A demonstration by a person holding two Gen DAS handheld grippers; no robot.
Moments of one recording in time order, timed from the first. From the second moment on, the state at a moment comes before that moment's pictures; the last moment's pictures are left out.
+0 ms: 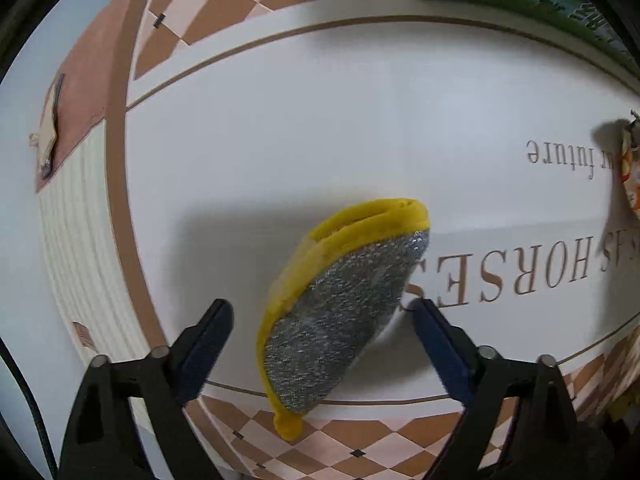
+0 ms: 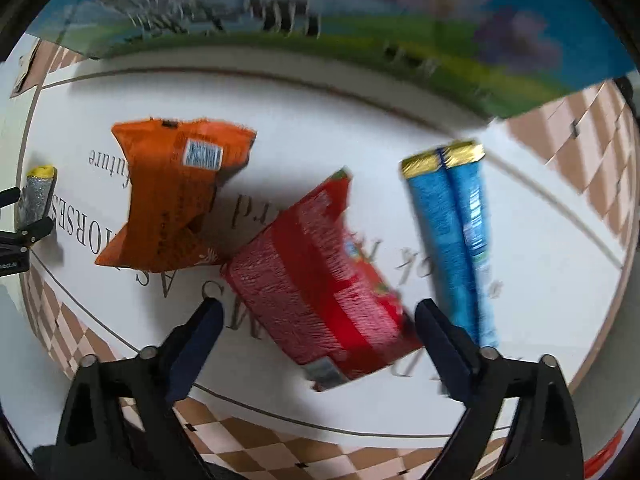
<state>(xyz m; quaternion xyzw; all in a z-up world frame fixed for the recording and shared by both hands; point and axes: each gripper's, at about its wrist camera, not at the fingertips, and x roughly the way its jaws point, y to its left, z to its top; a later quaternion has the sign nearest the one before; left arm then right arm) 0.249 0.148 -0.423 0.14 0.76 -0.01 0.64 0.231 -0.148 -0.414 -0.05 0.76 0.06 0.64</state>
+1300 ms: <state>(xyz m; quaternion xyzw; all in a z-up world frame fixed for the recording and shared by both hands) 0.183 0.081 -0.423 0.02 0.78 -0.01 0.62 0.114 -0.126 -0.418 0.04 0.79 -0.01 0.61</state>
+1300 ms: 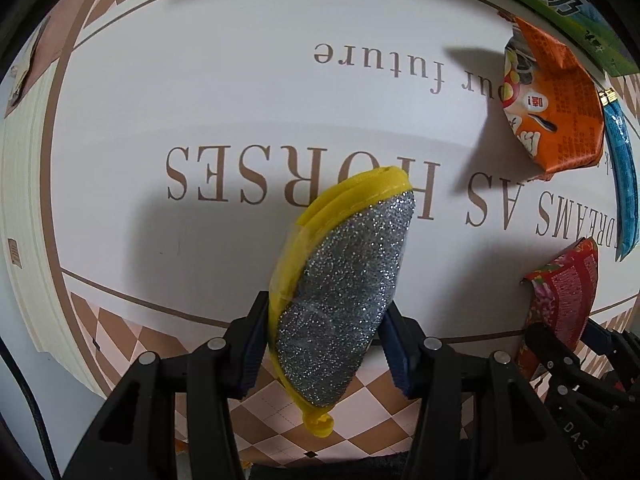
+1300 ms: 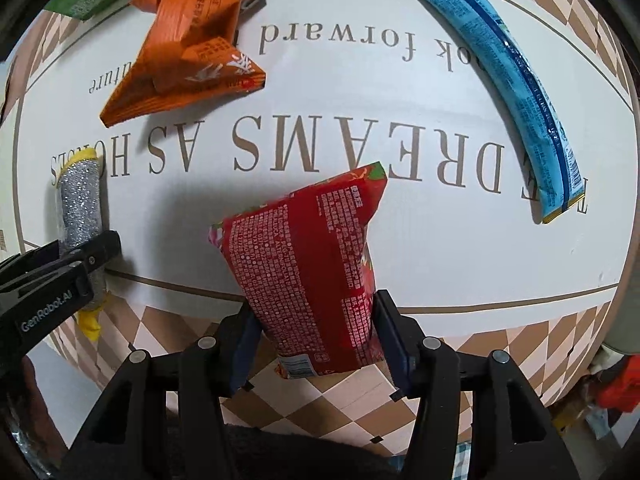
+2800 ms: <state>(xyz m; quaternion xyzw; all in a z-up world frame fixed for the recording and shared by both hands) 0.472 0.062 -0.346 -0.07 0.81 -0.06 0.57 0.417 -0.082 -0.357 0.21 0.72 0.07 0.65</state>
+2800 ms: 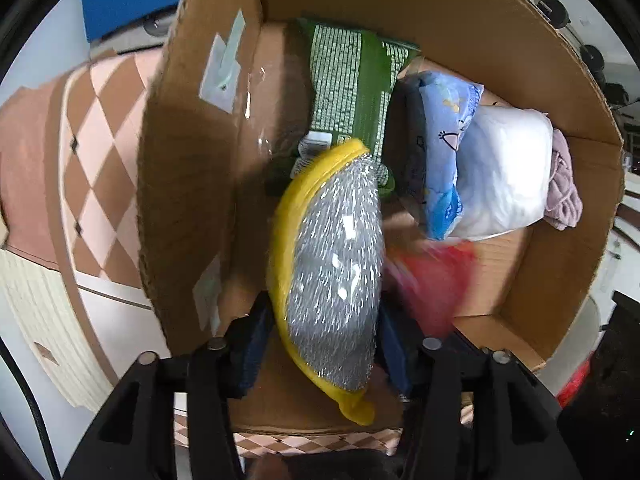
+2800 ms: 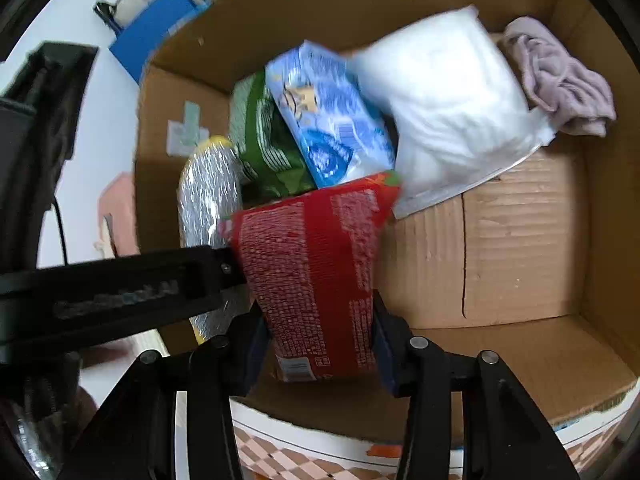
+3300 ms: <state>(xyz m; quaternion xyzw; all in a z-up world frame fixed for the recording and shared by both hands) 0.443 0.066 -0.296 -0.02 0.77 -0.05 0.64 0.417 -0.076 -0.322 0.12 0.71 0.05 0.69</state>
